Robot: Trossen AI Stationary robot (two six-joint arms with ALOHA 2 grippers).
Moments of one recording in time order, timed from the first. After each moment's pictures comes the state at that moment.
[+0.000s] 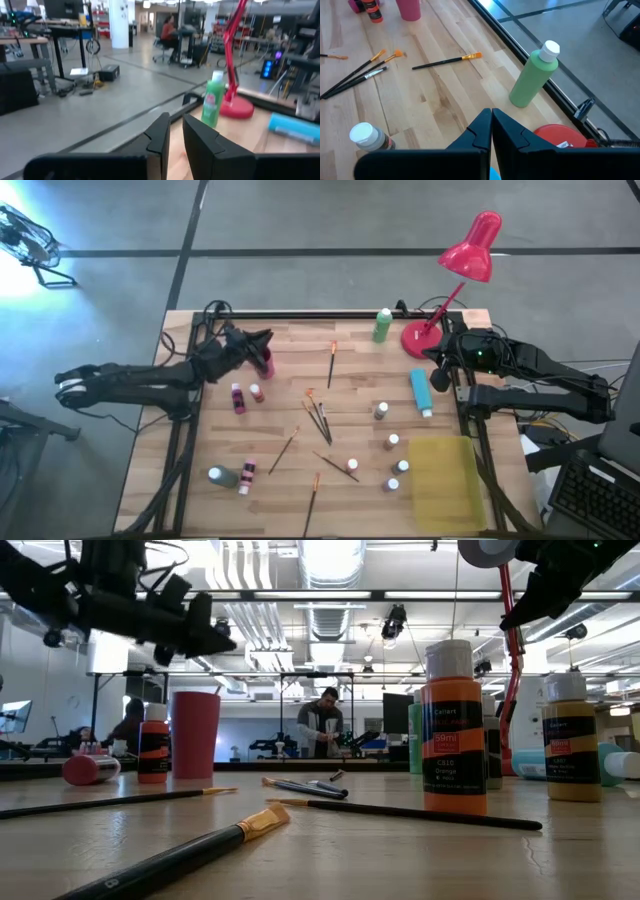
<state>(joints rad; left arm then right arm) 0.37 0.93 0.31 0.67 -0.34 -0.06 -0.31 0.58 0.77 -0.82 0.21 0.05</state>
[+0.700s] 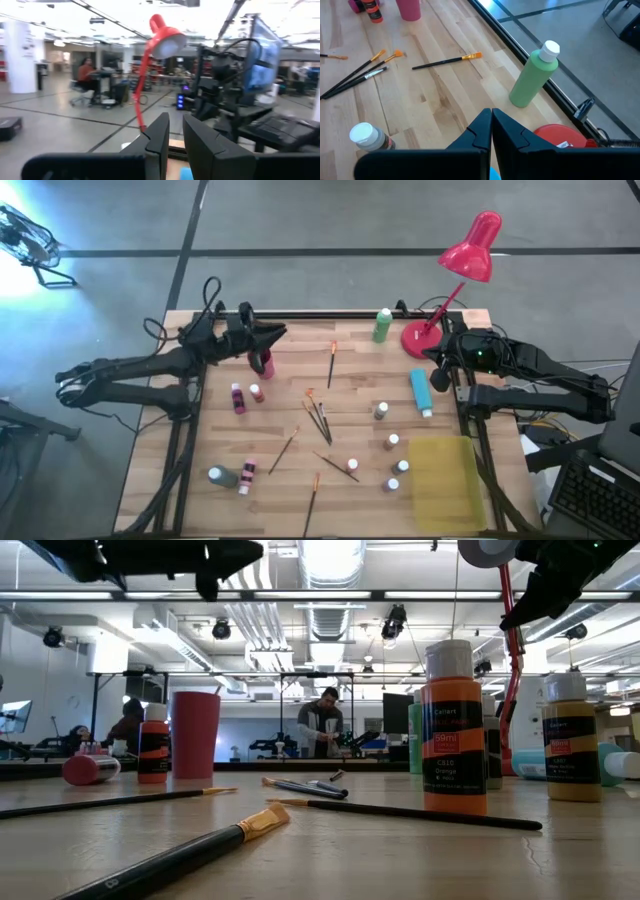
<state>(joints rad) 0.35 0.94 0.61 0.60 0.12 -0.07 -0.31 0.58 0.77 -0.82 0.21 0.05</state>
